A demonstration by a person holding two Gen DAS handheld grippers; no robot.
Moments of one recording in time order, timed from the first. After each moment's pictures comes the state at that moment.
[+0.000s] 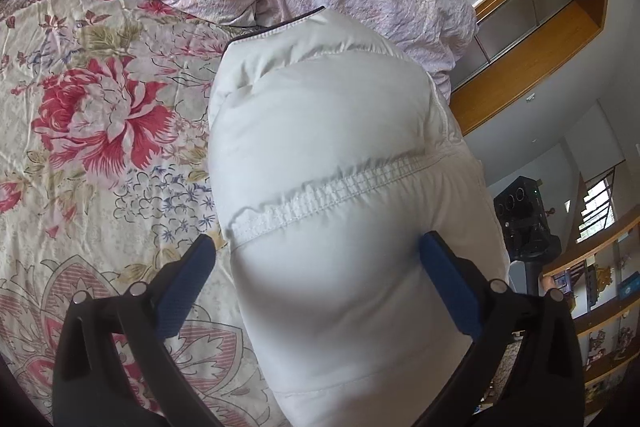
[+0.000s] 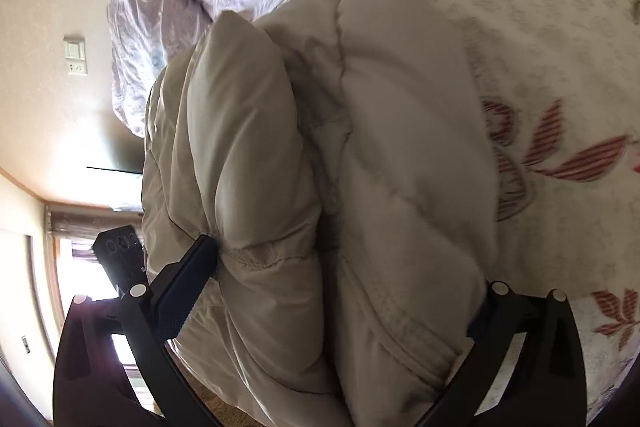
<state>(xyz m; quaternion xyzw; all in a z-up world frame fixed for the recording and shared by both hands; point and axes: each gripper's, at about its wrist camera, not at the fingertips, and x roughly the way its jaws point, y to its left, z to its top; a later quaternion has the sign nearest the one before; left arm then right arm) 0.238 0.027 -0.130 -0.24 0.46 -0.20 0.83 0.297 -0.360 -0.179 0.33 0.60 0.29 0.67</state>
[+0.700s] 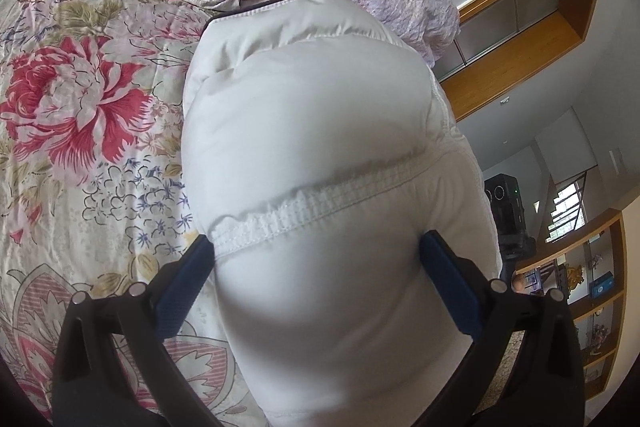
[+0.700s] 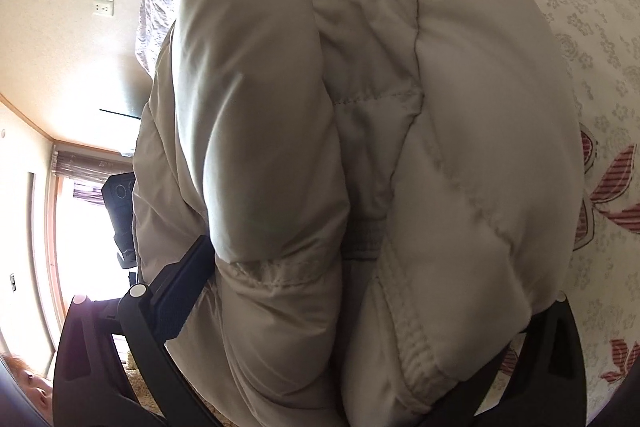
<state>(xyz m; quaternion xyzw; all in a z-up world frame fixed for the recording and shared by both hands) 0.248 0.030 -0.145 -0.27 0.45 -0.25 0.81 0.294 -0.341 -0.175 0.26 0.60 0.36 0.67</state>
